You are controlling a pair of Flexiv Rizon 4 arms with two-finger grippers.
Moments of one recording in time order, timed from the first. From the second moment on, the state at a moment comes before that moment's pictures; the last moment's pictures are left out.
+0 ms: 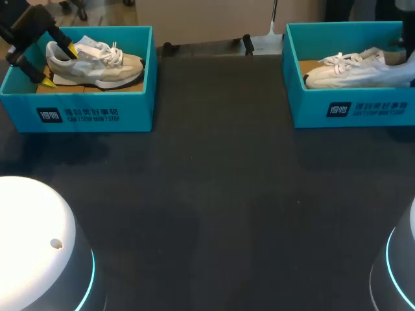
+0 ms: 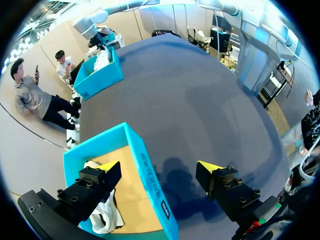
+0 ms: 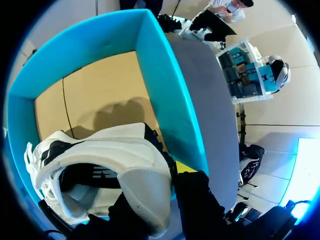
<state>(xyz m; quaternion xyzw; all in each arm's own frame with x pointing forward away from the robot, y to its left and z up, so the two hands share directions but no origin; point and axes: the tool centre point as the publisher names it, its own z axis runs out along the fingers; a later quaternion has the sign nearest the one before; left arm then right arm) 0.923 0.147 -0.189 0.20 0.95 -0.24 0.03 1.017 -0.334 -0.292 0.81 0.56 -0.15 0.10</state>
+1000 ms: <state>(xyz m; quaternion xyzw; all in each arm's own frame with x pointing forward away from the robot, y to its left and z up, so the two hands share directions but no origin) 0.923 0.147 -0.189 0.20 0.95 -0.24 0.03 1.004 -0.322 -0.339 0.79 0.59 -0.14 0.08</state>
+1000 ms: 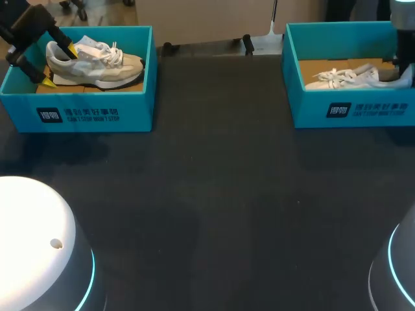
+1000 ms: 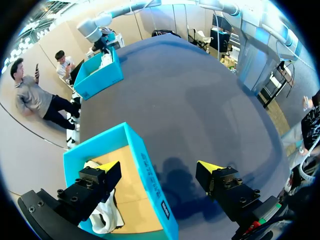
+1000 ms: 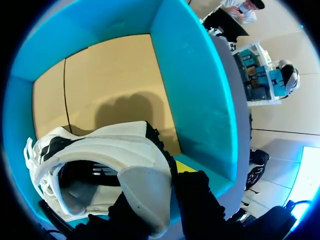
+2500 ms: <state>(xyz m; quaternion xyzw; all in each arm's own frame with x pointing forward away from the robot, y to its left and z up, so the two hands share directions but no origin) 0.923 0.147 -0.189 0.20 0.95 -0.24 0.03 1.001 -0.308 -0.261 0.80 0.59 -0.06 0.04</state>
